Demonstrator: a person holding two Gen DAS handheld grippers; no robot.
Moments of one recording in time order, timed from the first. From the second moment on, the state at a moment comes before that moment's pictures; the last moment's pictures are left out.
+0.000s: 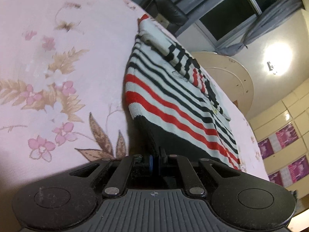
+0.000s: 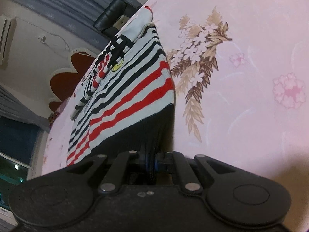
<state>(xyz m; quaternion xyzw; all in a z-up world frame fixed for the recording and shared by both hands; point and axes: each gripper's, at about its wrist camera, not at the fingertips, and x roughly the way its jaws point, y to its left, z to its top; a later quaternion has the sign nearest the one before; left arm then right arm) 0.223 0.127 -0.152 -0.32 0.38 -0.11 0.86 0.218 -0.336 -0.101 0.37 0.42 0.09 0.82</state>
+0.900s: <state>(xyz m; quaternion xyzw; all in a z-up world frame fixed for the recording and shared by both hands) 0.476 0.127 -0.062 -0.34 0.28 -0.12 0.89 0.466 -0.353 -0.004 0.31 0.34 0.14 0.88</state>
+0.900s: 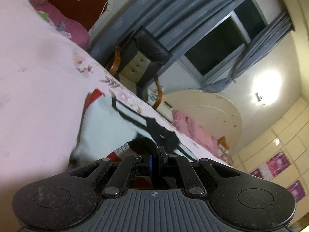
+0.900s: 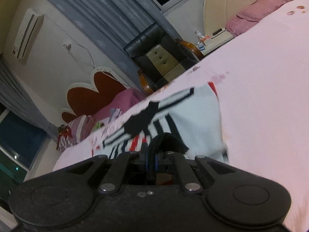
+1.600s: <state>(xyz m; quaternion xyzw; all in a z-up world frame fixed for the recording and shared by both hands) 0.593 0.105 -0.095 -0.23 0.26 -0.06 0.94 0.606 -0.357 -0.065 0.27 0.30 0.16 0.90</state>
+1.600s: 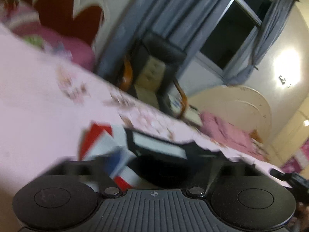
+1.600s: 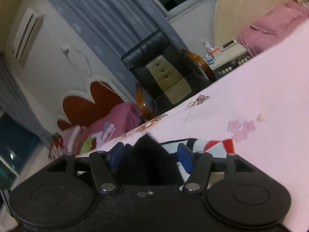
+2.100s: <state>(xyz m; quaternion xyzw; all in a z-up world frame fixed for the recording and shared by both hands) 0.613 0.072 -0.076 -0.06 0.27 -0.03 0.96 0.611 -0.292 -0.066 0.03 0.32 0.11 0.94</state>
